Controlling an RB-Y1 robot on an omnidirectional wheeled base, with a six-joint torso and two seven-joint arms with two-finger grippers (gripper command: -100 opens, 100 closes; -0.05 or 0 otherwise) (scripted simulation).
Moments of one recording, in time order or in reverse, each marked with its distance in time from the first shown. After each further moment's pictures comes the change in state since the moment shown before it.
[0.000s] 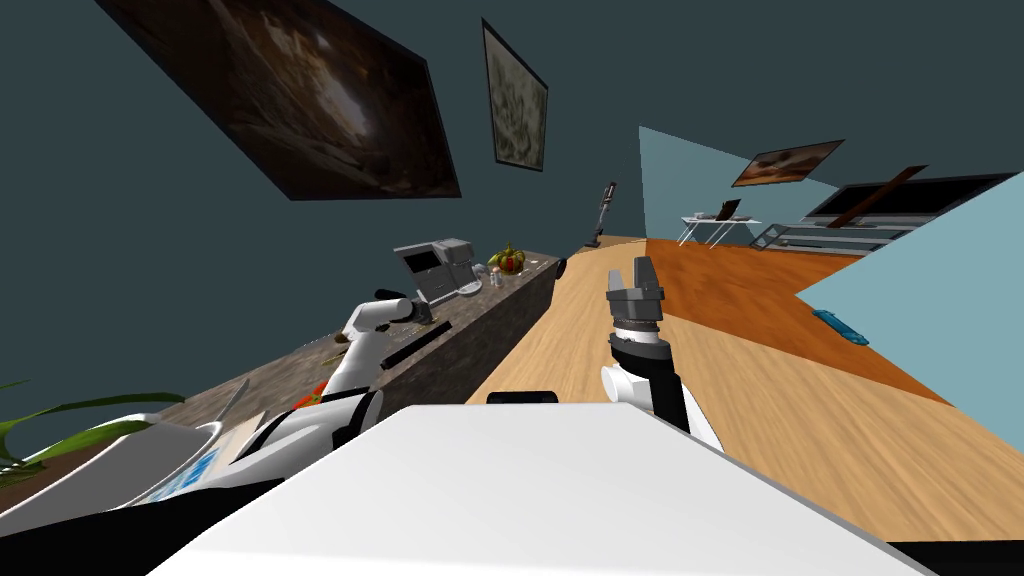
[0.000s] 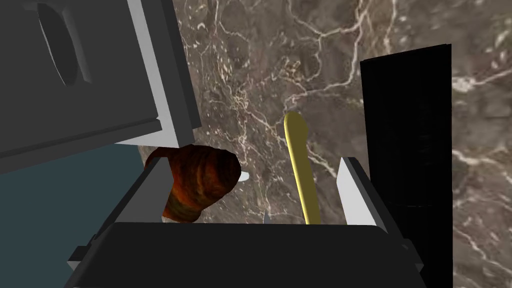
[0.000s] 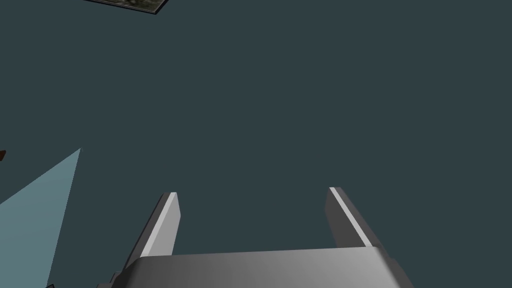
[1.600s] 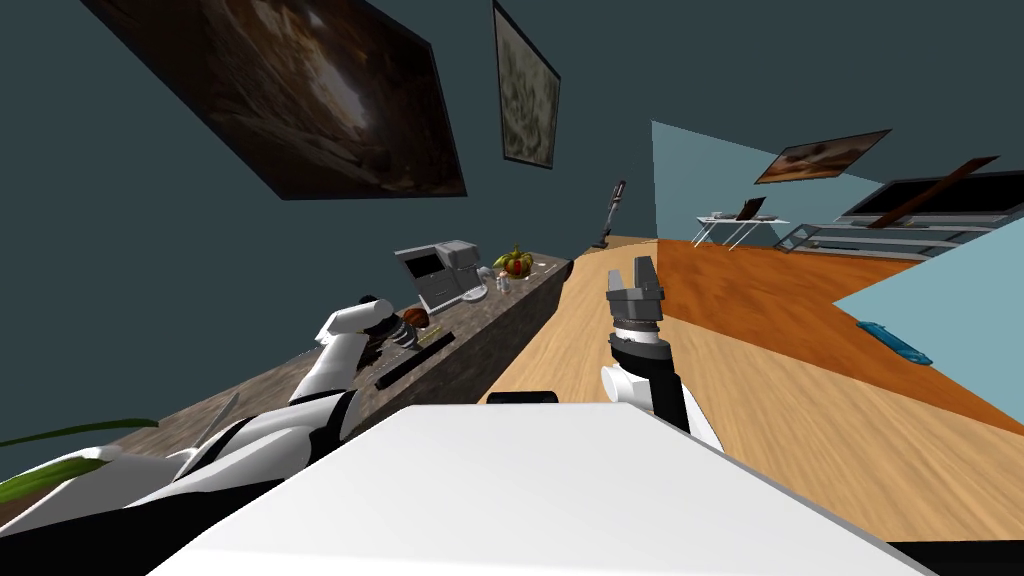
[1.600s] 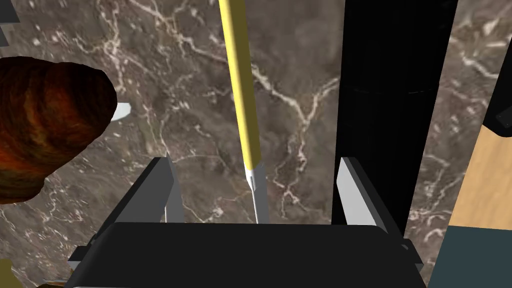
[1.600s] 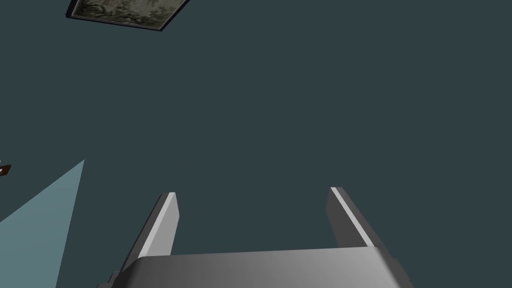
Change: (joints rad) left arm 0.005 0.115 0.057 0.183 0.170 0.402 0.060; right arm 0.000 0.000 0.000 0.000 0.000 0.000 0.000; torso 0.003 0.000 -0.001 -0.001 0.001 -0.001
